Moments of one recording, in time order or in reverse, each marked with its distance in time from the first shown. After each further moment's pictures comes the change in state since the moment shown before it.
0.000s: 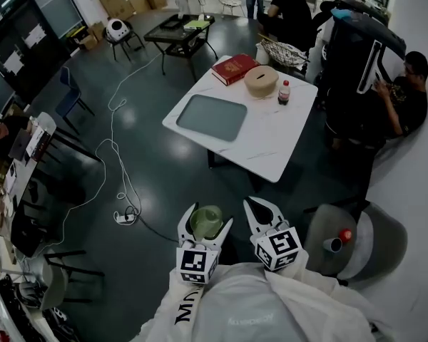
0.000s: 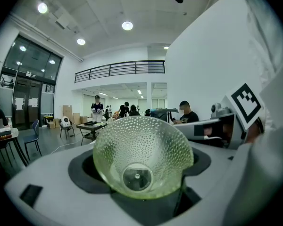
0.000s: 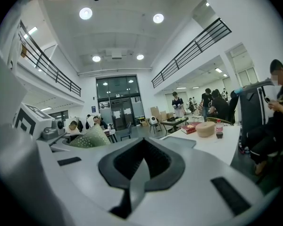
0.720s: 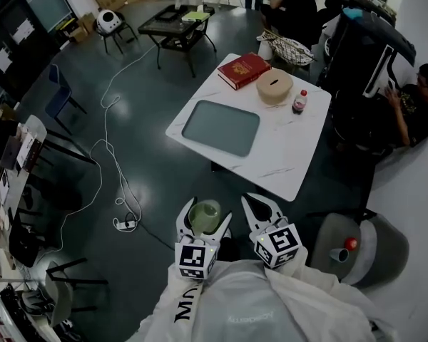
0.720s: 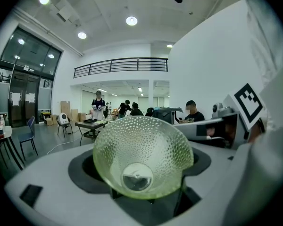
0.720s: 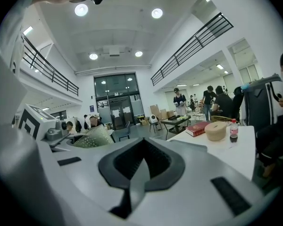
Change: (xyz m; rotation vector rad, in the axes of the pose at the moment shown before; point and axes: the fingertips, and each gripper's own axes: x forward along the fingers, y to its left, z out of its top) left arm 0.088 0.127 0.019 -0.026 0.026 -0.031; right arm 0.150 -0.013 0.021 0.019 0.024 -0.005
